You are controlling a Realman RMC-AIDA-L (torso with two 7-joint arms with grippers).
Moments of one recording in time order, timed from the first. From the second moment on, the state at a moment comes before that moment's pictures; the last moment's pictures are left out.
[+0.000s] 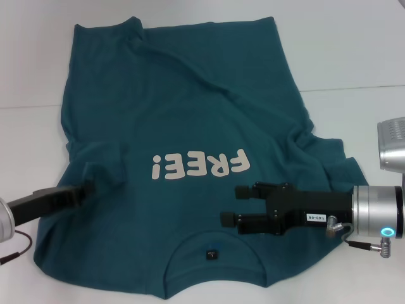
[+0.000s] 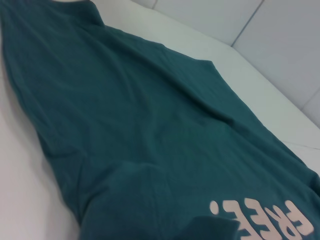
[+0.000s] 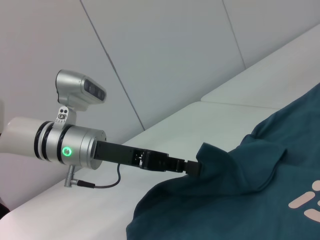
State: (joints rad) left arm -0.48 -2.16 0.64 0.71 2.05 1.10 -1.85; right arm 0.56 2.09 -0.83 -0.50 -1.87 -1.44 1.46
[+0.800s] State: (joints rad) left arm -0.46 -2.15 0.59 0.74 2.06 1.29 -1.85; right arm 0.56 2.09 -0.83 -0.50 -1.87 -1.44 1.46
